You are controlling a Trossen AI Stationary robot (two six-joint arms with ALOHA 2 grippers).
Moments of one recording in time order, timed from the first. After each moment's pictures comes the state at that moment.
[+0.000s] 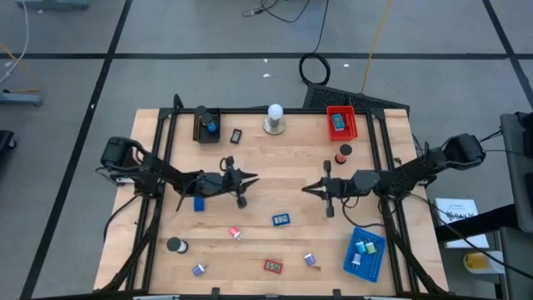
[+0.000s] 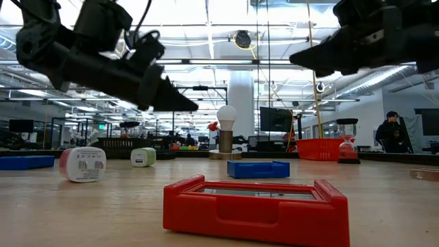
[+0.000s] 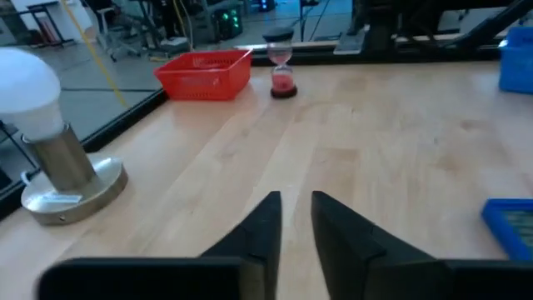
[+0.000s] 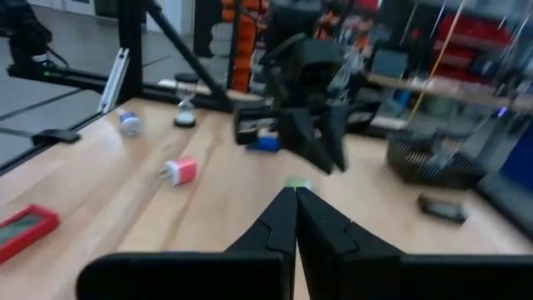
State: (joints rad) left arm -0.13 1.66 0.44 0.98 -0.43 0.02; right arm 0.21 1.20 0.25 0.89 0.18 -0.14
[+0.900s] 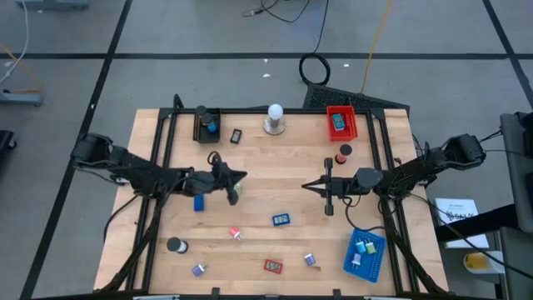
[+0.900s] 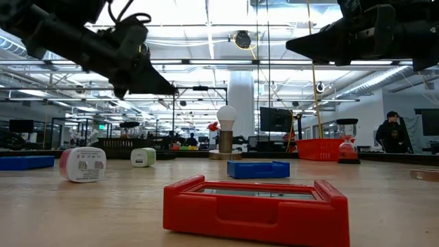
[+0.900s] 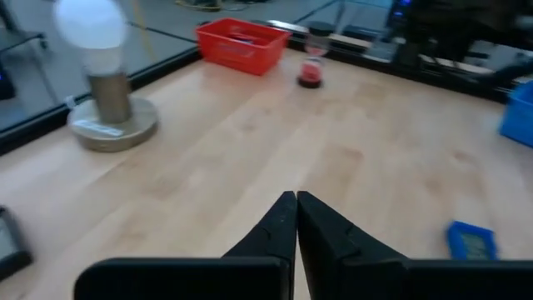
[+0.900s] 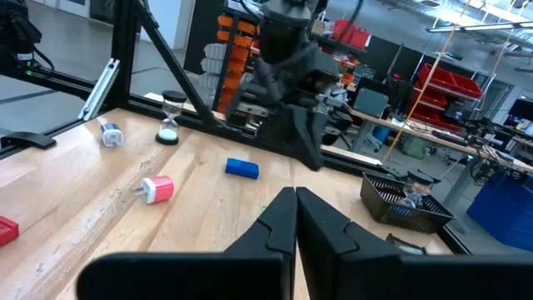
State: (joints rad) left arm -0.17 1.33 0.44 0.53 -0.53 -0.32; right arm 0.20 1.20 0.25 0.97 0.18 -0.27
